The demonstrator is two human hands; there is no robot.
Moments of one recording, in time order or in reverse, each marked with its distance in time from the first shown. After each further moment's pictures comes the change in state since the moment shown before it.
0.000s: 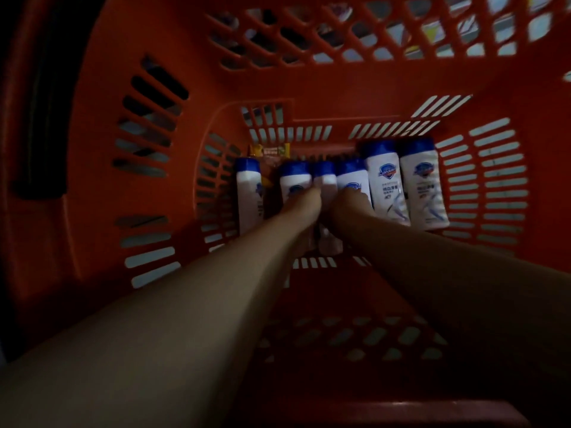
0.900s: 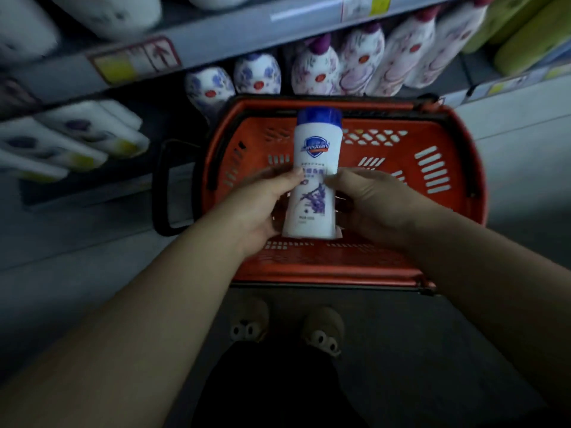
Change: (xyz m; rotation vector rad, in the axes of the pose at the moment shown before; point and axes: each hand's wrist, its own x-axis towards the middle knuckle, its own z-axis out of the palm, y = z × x) left_hand -0.288 0.049 -0.109 -0.129 -0.373 0.350; right_hand -0.279 -0.039 -0.161 0.985 -0.428 -0.288
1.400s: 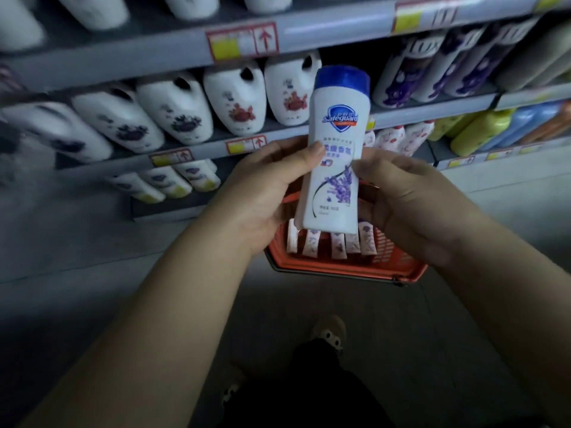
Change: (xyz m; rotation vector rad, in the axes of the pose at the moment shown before) left_hand -0.286 0.127 0.011 -0.069 -0.058 0.384; right_hand -0.257 -0.110 0.137 -0.022 -0.146 -0.335
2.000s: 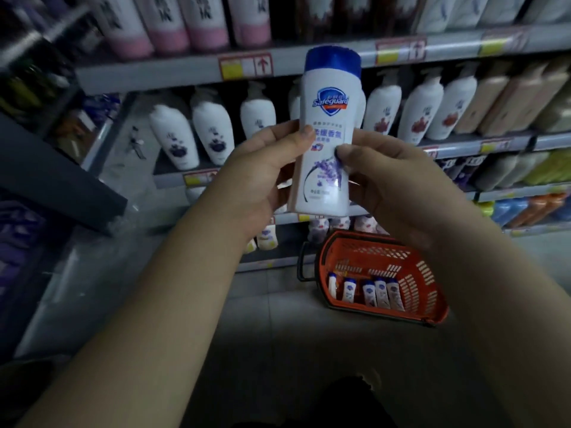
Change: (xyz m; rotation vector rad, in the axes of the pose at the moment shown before) left_hand -0.269 0.190 -0.067 0.053 -0.028 0.379; right_hand -0.182 -0.095 0.260 -0.150 -0.143 -0.359
